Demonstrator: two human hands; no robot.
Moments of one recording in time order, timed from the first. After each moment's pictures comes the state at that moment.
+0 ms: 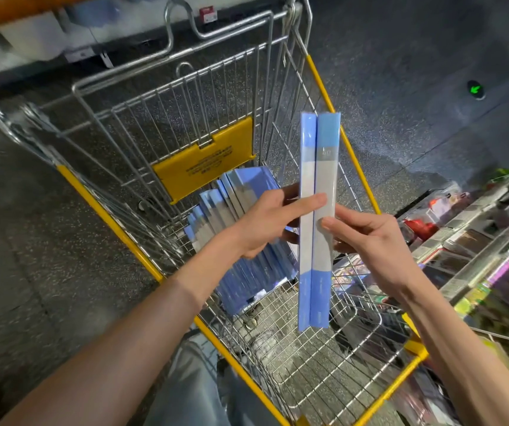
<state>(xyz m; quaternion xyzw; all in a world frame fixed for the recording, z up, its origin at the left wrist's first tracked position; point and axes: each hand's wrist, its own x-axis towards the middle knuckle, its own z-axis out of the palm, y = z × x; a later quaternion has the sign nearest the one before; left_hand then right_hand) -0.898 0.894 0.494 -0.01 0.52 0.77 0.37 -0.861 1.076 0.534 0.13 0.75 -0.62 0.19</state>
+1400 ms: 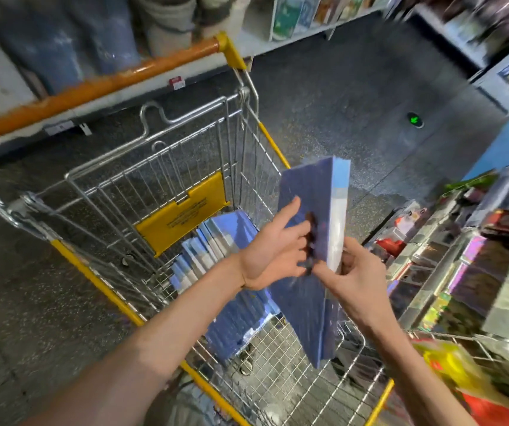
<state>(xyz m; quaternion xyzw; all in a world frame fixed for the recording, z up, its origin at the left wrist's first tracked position) -0.919 0.931 0.526 0.03 0.31 0.78 0.54 -0.837 1.078 0.569 0.15 0.87 -0.46 0.01</state>
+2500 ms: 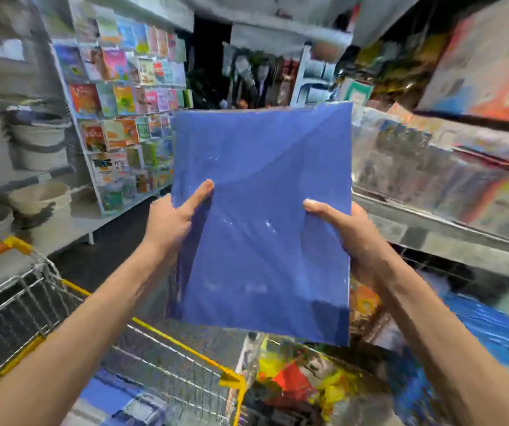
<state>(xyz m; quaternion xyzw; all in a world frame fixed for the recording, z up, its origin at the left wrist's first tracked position) -0.803 1.117 0.833 0.18 0.58 0.79 0.06 -0.598 1.279 0.903 0.15 0.71 -0.64 -0.25</state>
